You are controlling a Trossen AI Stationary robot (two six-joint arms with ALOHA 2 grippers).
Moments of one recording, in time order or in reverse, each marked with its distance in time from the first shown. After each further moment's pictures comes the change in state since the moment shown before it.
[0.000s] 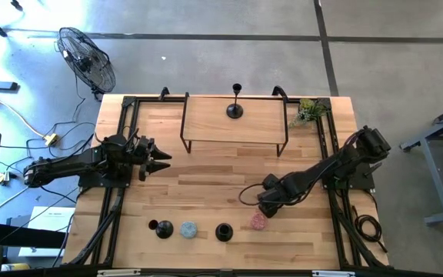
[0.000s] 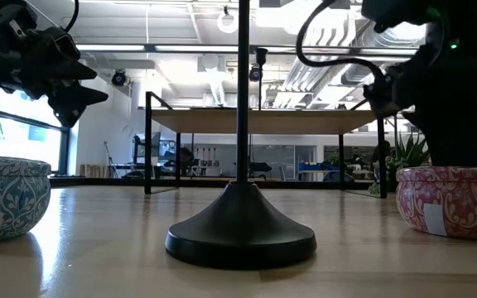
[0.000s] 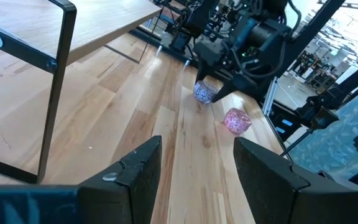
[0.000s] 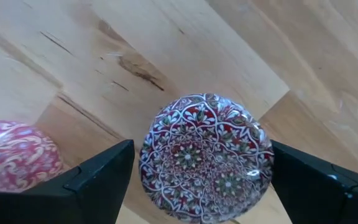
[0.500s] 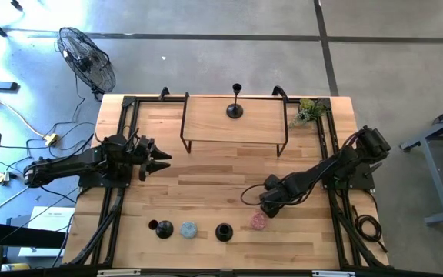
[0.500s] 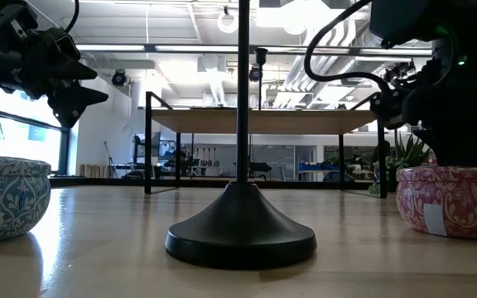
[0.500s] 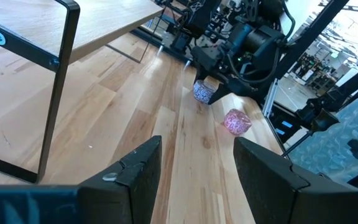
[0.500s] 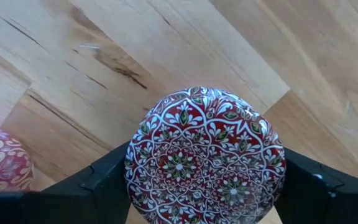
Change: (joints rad) left arm 0.000 0.000 0.000 0.000 -0.004 -0.013; right arm 0.000 0.000 -0.059 0.064 -0.004 -0.012
